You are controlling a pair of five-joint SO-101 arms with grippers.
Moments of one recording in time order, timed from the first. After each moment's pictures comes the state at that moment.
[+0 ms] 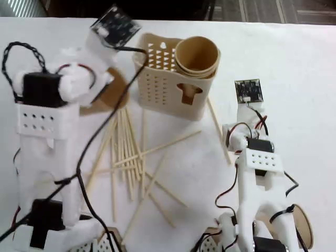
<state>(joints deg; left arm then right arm) 4.8 -11.6 -23.5 91.6 -33.3 5.2 -30.5 56.6 36.6 14.1</state>
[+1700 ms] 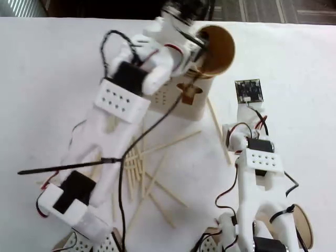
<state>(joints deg) 22.6 6.0 -24.9 51.8 -6.5 5.2 -30.5 56.6 36.6 14.1</state>
